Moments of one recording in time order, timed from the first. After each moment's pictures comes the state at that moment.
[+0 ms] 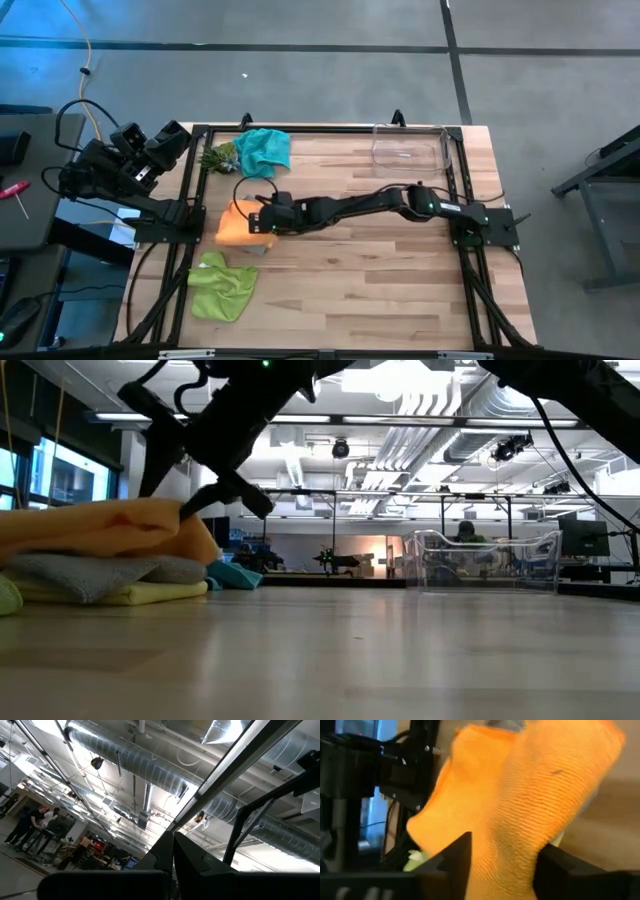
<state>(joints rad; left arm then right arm) -0.11 0.44 0.72 0.44 -0.37 -0.29 0.10 2.46 2.22 -0.55 0.22 1.39</state>
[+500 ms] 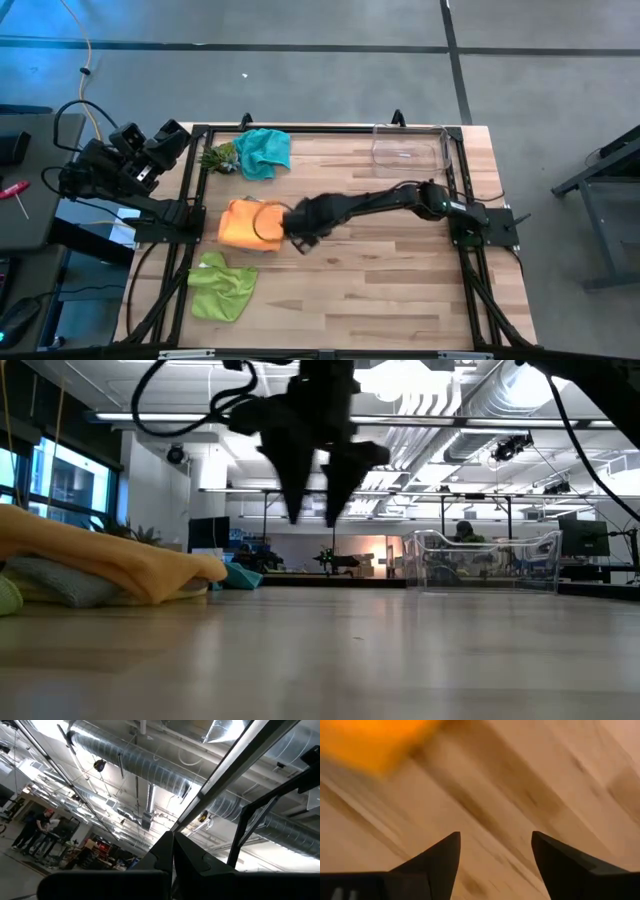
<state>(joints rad) -0.11 0.43 0.72 0.44 -0.38 -0.25 0.13 2.35 2.22 -1.32 0.15 0.89</state>
